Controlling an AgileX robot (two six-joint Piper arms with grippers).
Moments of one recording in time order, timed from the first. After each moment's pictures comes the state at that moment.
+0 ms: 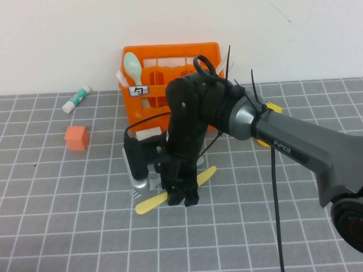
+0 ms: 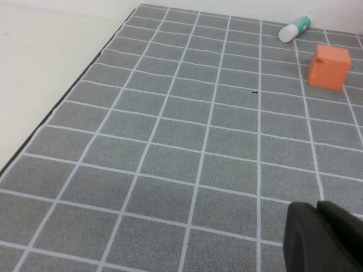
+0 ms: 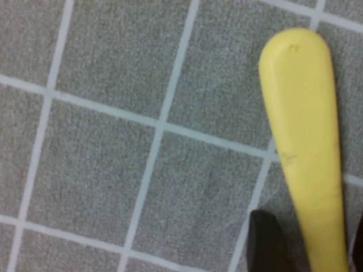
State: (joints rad) right arm 0.73 2.39 -2.13 0.19 1.28 -1.20; left arm 0.21 -0.01 0.02 -0.13 0.37 -0.04
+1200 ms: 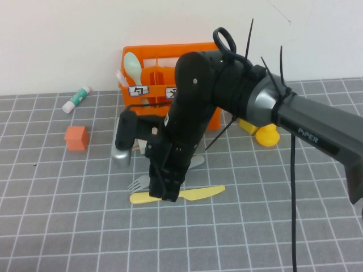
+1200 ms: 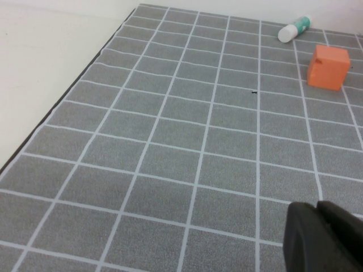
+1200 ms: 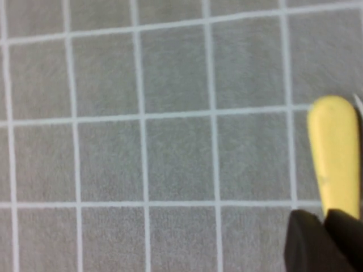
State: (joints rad) right arm 0.73 2.27 -2.08 0.36 1.30 -0.91; left arm 0.21 -0.01 0.02 -0.14 0.37 -0.04
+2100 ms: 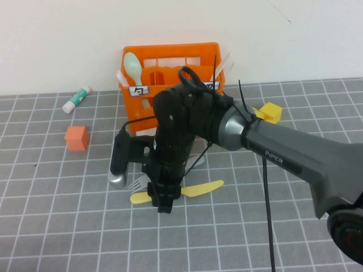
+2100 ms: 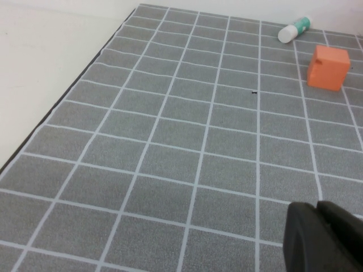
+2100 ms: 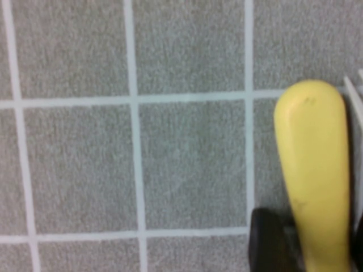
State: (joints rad) right arm 0.78 2.39 -2.11 0.14 1.19 -0.83; left arm 0.21 -0.01 0.02 -0.14 0.37 -0.04
